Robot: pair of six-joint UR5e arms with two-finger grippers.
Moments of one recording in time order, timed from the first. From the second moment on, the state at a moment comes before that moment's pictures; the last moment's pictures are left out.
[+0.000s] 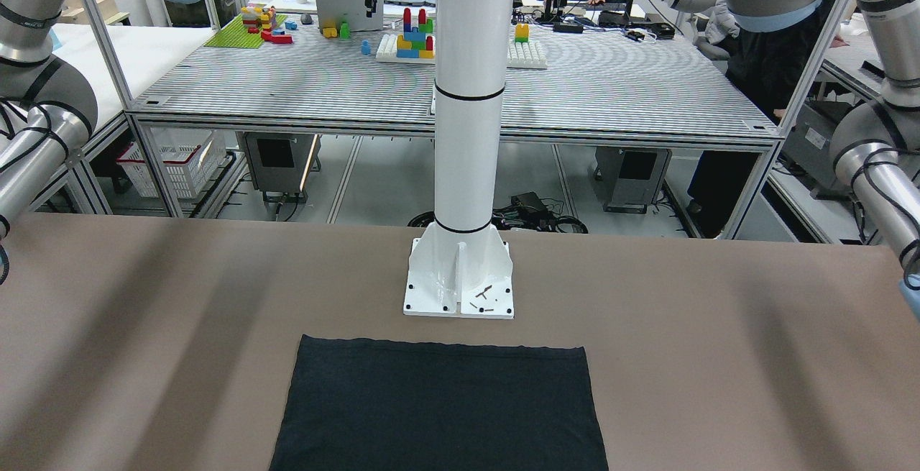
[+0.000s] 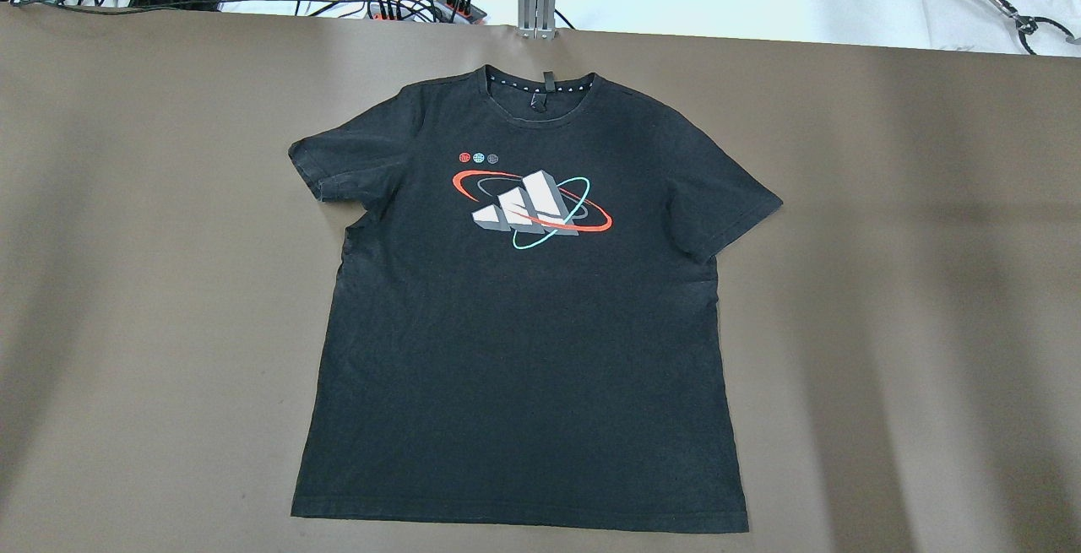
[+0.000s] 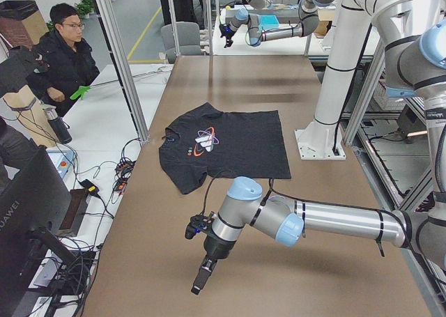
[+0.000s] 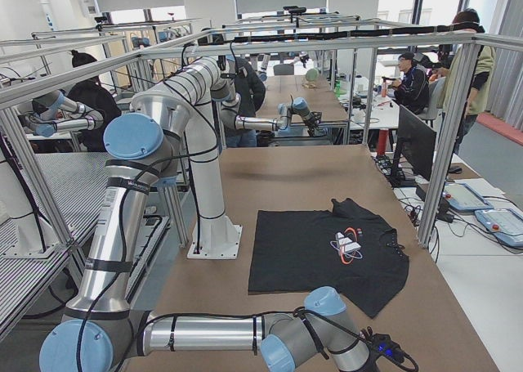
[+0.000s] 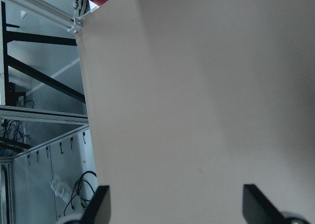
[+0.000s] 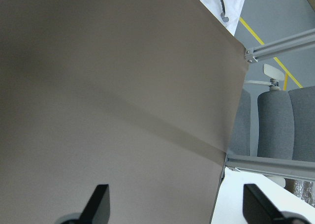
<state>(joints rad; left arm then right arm) -1.45 -1.51 -1.75 -1.94 -1.78 -0.07 1.47 -1.66 1.68 -1.03 1.77 -0.11</state>
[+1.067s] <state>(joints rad) -1.46 -1.50 -1.75 -1.95 -1.78 -0.08 1.47 -1.66 1.68 -1.03 1.77 -0.11</state>
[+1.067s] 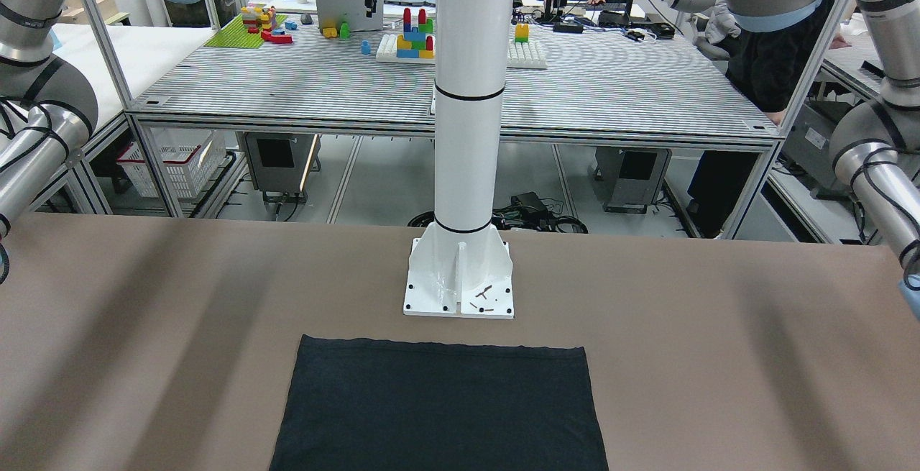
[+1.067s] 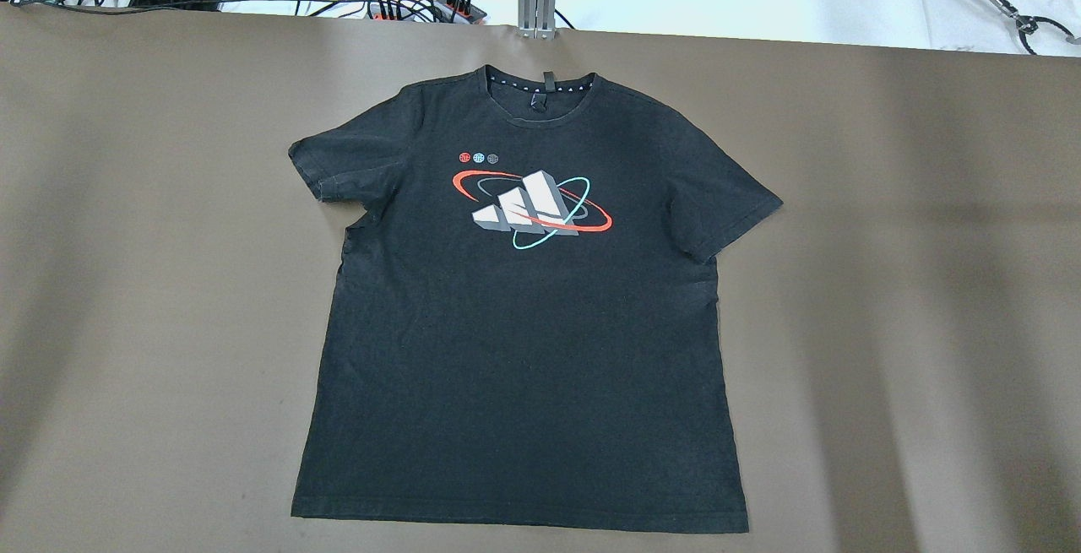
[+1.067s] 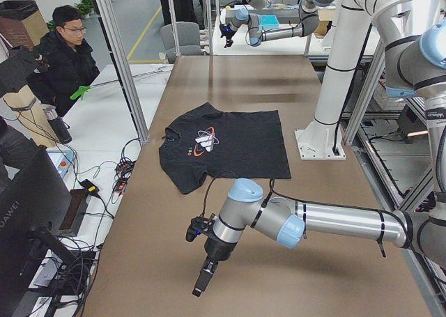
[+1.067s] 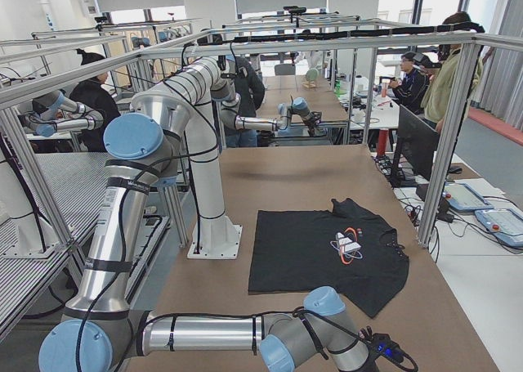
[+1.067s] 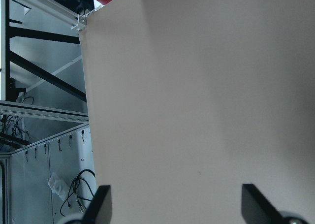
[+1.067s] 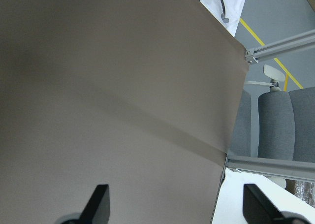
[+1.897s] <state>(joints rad) -1.46 -1.49 -1.75 -1.95 -1.79 -0.07 1.42 -1.63 1.68 -1.00 1.81 -0.02</state>
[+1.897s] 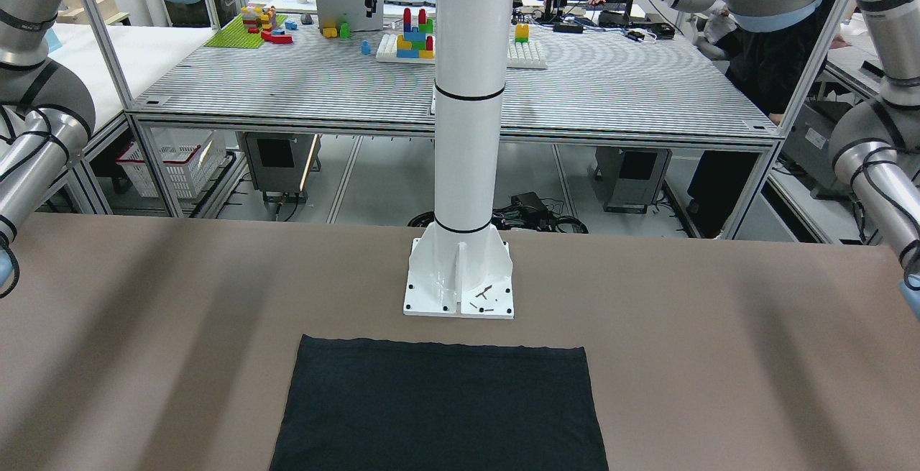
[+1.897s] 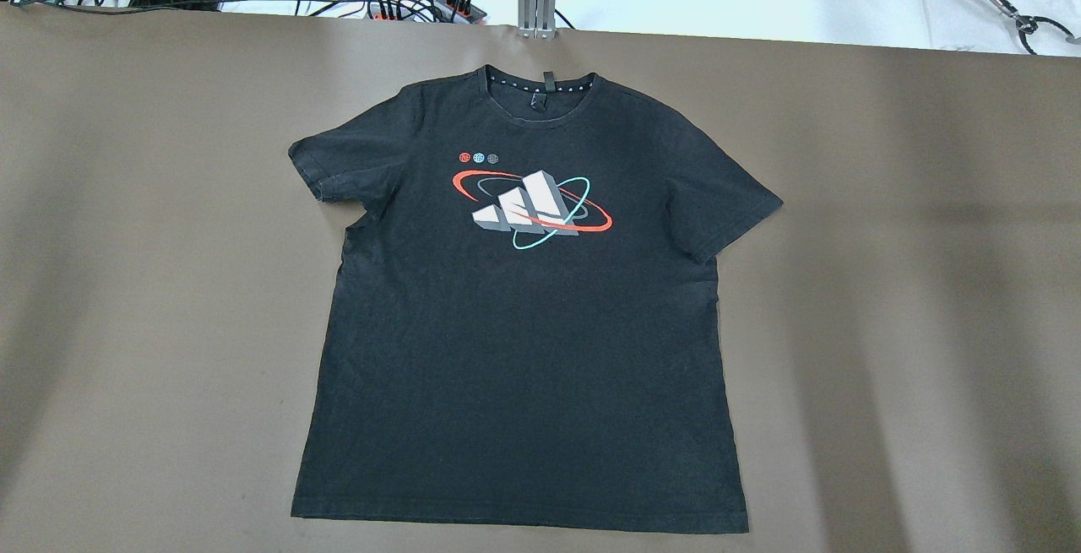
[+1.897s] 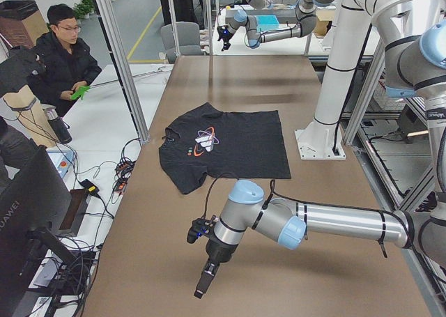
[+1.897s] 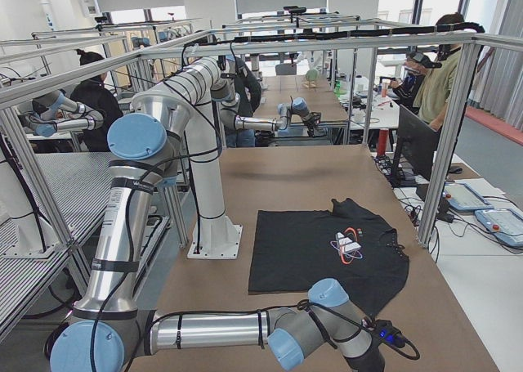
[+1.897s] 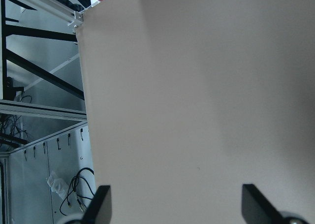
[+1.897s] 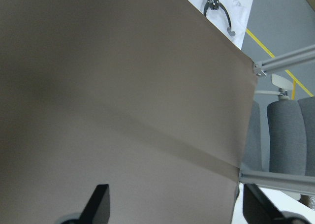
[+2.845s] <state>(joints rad) -1.45 -1.48 -1.75 -1.95 -1.78 -0.08 1.02 -1.19 1.44 -0.98 1.93 0.90</state>
